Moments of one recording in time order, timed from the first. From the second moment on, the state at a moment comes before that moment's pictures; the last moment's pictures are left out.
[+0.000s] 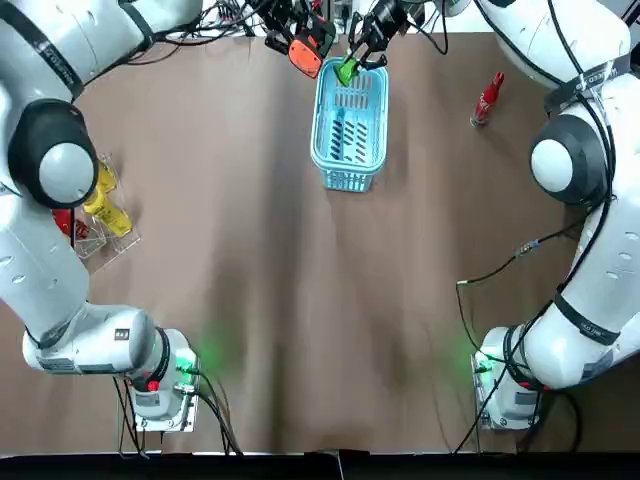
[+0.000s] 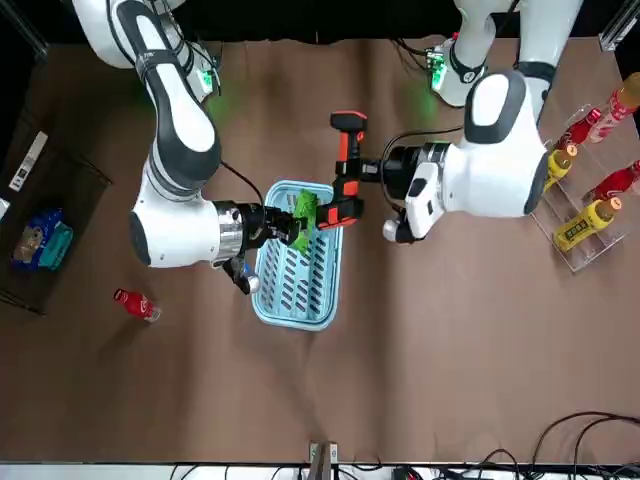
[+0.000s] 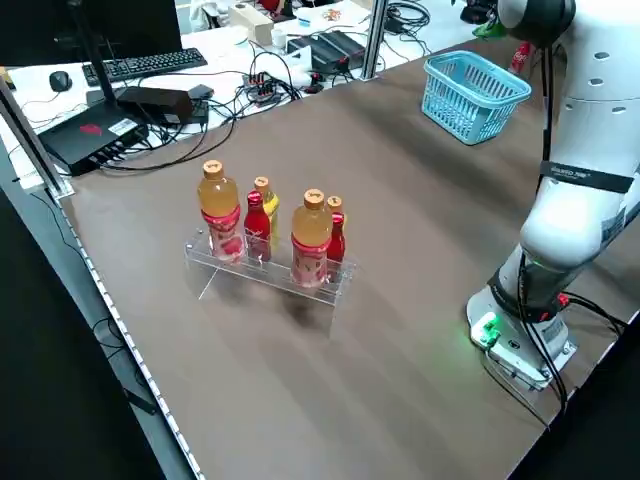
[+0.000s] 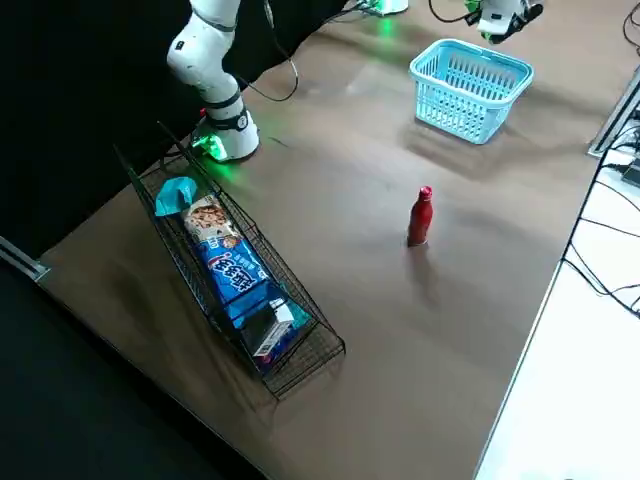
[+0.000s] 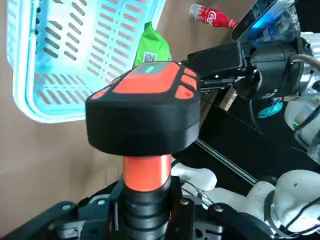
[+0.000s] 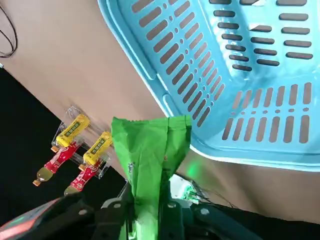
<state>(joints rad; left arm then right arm) -0.01 0.38 -0.52 -1.47 -0.85 1.79 -0.41 0.34 0.55 0.13 -1.35 0.86 1.81 0.67</state>
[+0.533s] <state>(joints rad) -0.06 0.42 -0.52 -1.47 -0.81 1.89 -0.34 0.34 0.55 0.13 -1.35 0.86 1.81 0.67</state>
